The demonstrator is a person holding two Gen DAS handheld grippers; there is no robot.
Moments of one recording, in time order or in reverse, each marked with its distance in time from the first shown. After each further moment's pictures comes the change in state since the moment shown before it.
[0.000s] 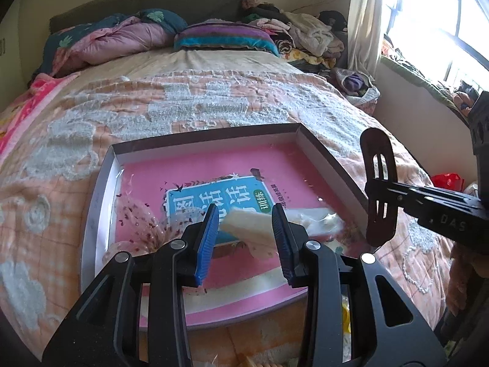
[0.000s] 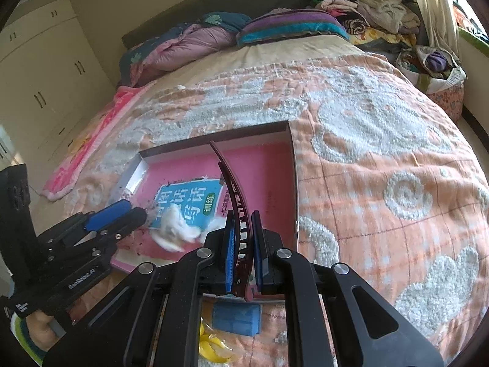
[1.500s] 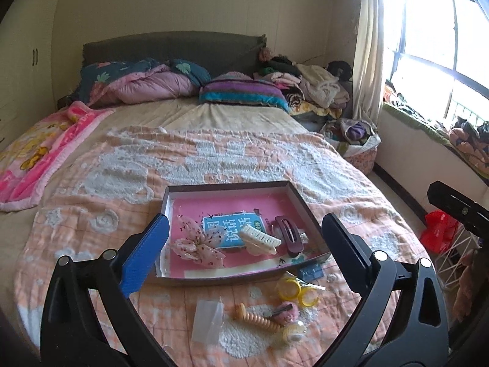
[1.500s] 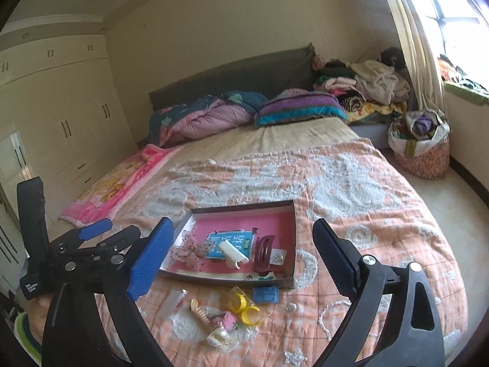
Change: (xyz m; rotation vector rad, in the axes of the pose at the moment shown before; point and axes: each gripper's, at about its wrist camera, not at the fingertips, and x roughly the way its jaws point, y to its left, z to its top) left arm -0.171 -0.015 0.001 -0.055 -0.233 0.067; right arm -0.207 0.053 -0.029 -0.082 -0.367 0.022
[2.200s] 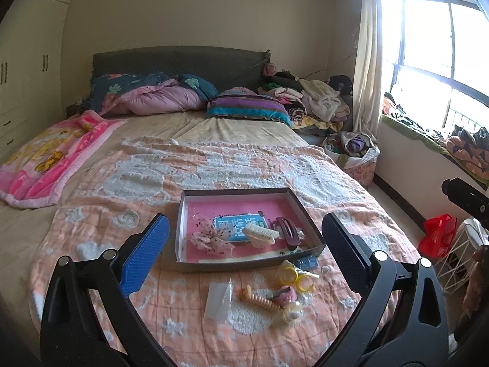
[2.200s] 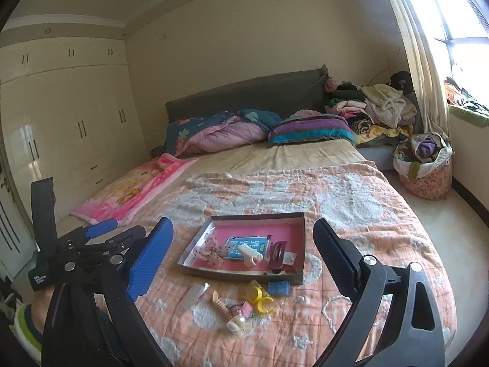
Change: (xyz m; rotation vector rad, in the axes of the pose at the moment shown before) left arm -0.067 0.004 -0.014 -0.004 -0.061 0.025; right arm -0.074 0.034 -0.007 -0.062 -0.072 0.036
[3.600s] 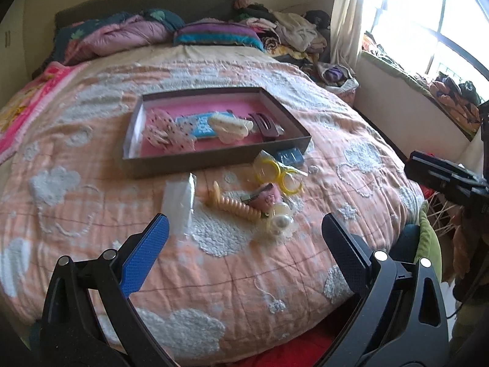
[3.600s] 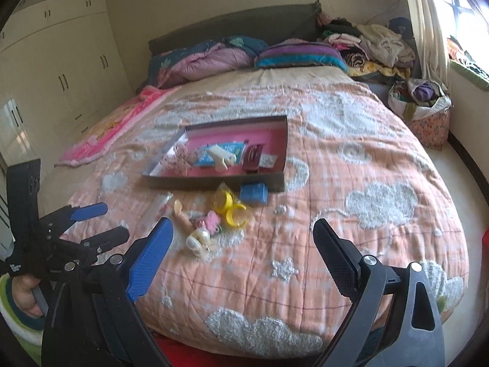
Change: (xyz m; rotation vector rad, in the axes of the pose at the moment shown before) left arm 0.056 -0.016 -0.112 0.048 0.313 -0.135; right arm 0.059 -0.042 -0.112 0.021 0.333 -0.040
